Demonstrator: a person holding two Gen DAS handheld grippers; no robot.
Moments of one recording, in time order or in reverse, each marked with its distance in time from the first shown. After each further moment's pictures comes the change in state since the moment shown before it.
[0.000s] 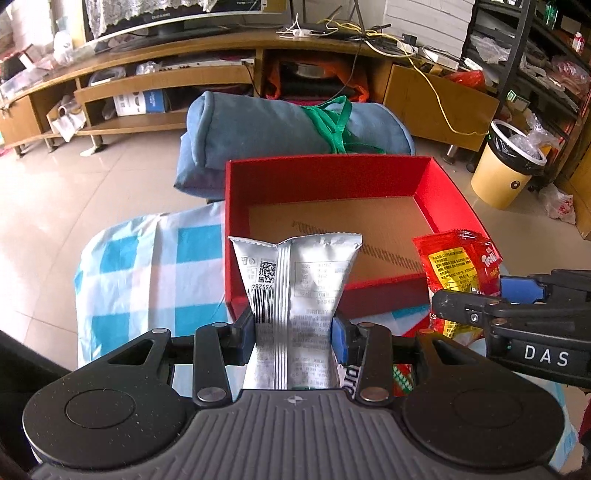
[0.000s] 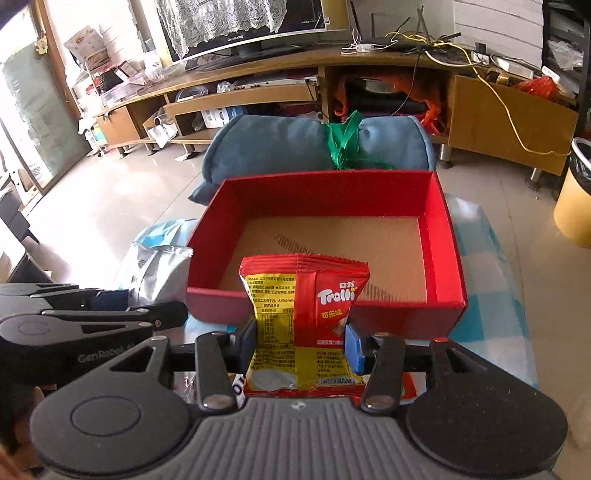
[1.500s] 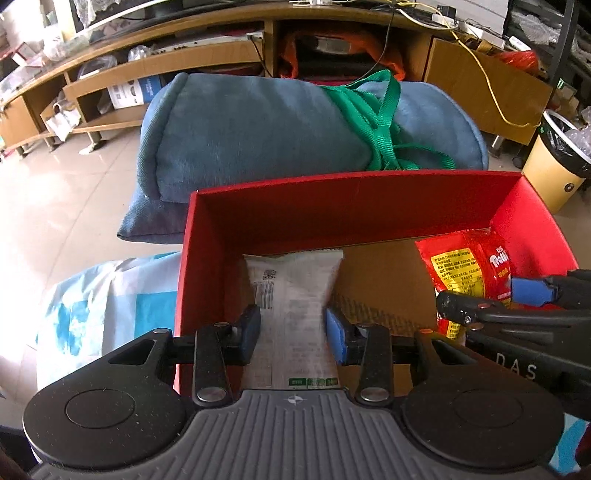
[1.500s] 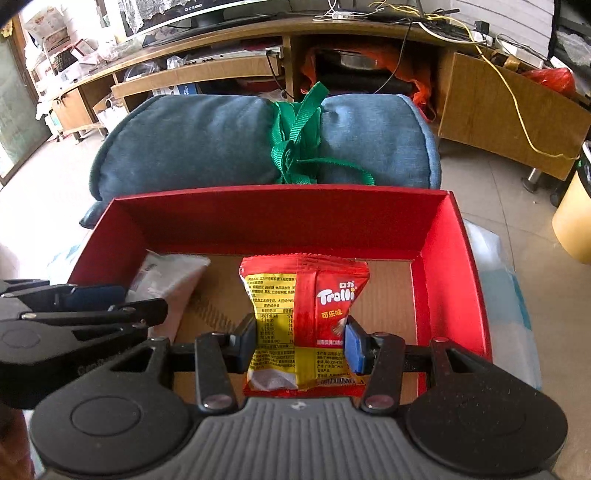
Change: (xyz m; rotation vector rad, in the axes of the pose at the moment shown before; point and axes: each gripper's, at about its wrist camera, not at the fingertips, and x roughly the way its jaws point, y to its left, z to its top) left arm 0.124 -0.007 0.069 -0.004 0.065 0.104; right arm 0.137 -0.042 0.064 -0.010 0.076 -0.101
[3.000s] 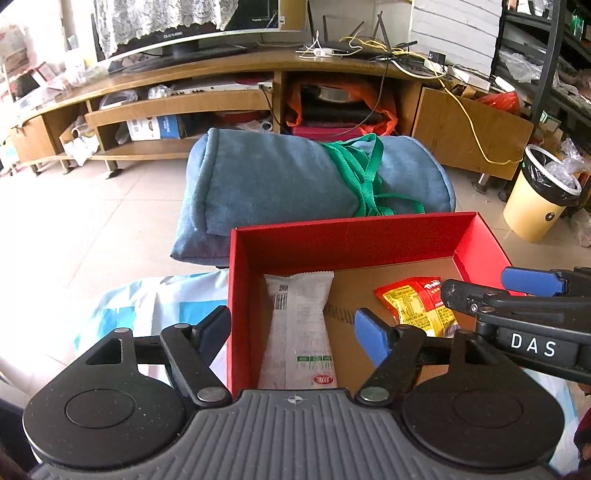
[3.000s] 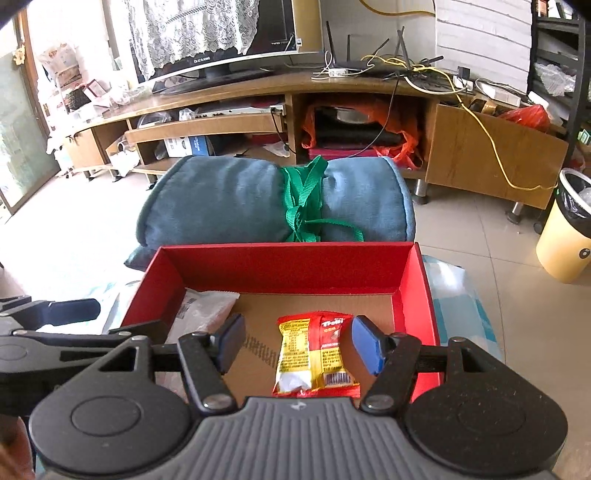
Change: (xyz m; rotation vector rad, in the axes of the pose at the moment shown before) left arm -0.082 0.013 -0.012 -0.021 -0.122 -0.020; right arm -0.087 0.011 -0.008 0.025 -0.156 -0.001
